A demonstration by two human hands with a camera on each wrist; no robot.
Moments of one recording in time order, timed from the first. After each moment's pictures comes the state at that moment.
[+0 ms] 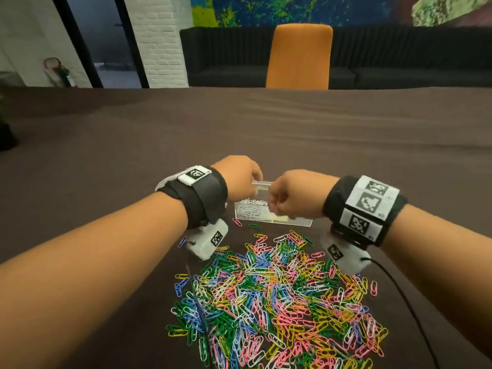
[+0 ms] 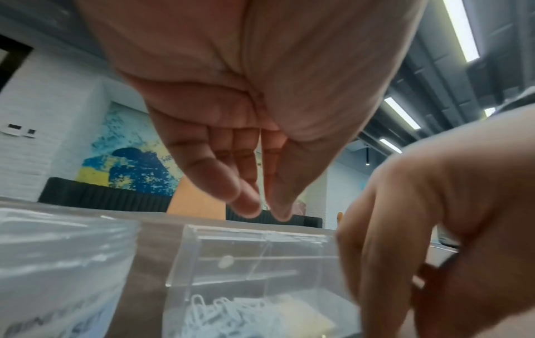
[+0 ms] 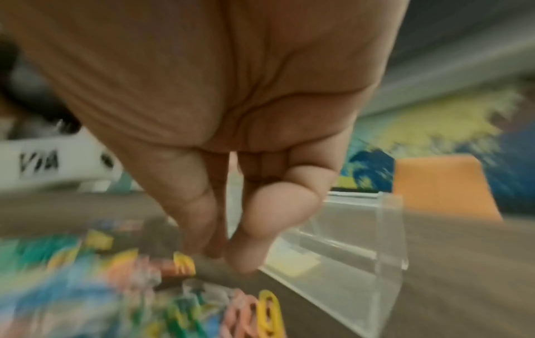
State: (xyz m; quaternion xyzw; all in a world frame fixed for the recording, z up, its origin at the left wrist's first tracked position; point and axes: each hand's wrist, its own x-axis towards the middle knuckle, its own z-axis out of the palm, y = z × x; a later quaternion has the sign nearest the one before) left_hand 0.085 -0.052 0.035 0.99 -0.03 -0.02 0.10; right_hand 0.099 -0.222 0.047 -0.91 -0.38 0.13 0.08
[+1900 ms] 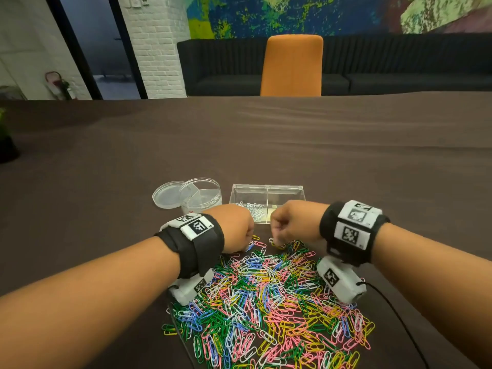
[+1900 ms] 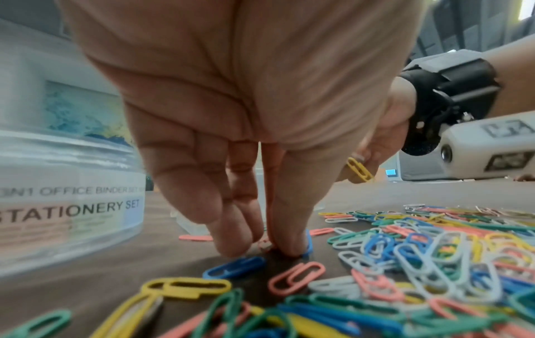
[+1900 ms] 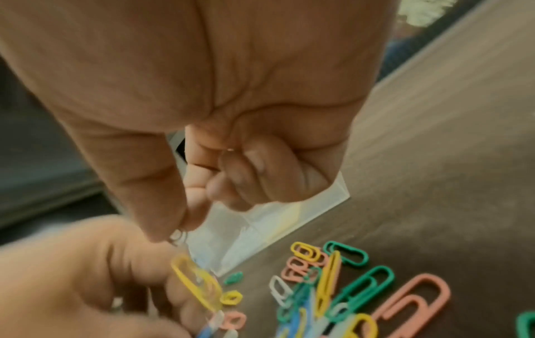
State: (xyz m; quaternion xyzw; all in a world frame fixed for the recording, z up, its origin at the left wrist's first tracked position) left_hand 0.038 -0.080 -0.007 0.99 -0.06 -0.15 0.00; right_hand 0.101 -0.250 0.000 -0.89 -0.36 0.23 0.14
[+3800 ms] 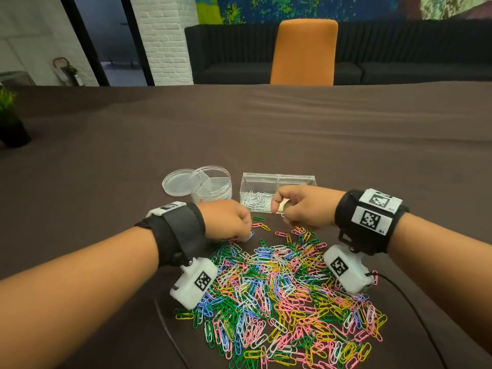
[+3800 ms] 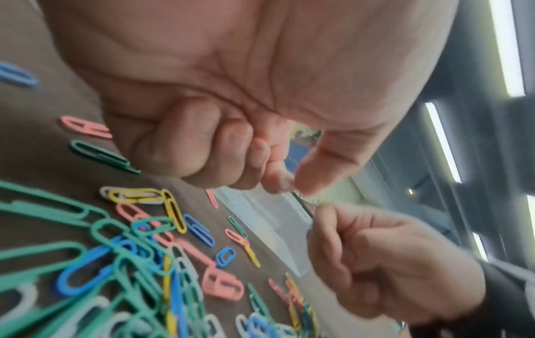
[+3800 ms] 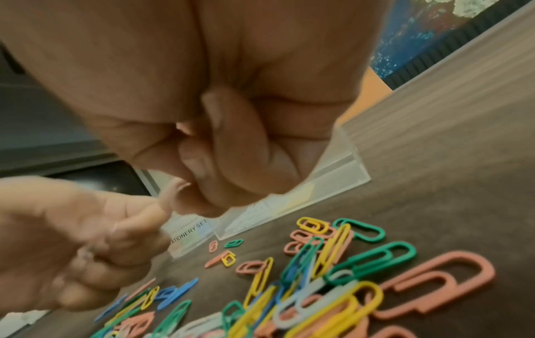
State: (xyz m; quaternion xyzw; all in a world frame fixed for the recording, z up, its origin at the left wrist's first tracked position) left_hand 0.024 -0.045 -0.012 0.94 0.00 -0.19 0.27; right_hand 0.098 -0.243 0.006 -0.86 -0.30 0.29 0.29
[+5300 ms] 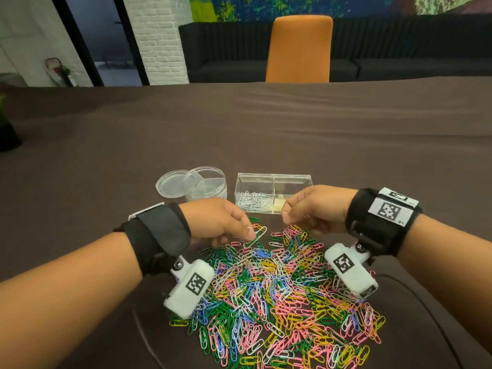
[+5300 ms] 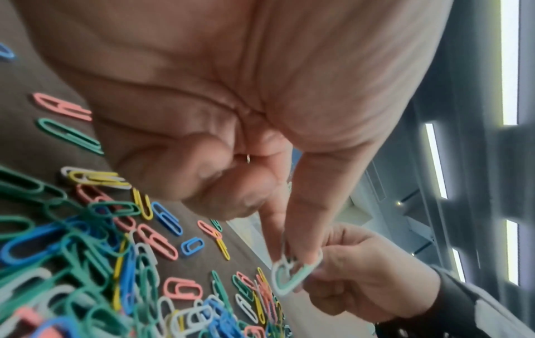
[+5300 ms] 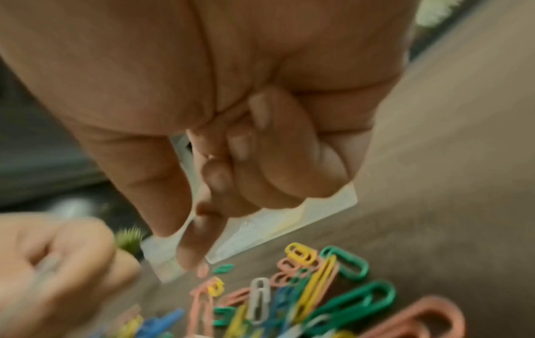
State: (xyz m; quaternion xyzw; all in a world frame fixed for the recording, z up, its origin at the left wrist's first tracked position) left_hand 0.015 -0.037 -0.008 0.85 0.03 -0.25 0.47; right_hand 0.104 -0.265 0.004 -0.78 -0.20 0.42 0.41
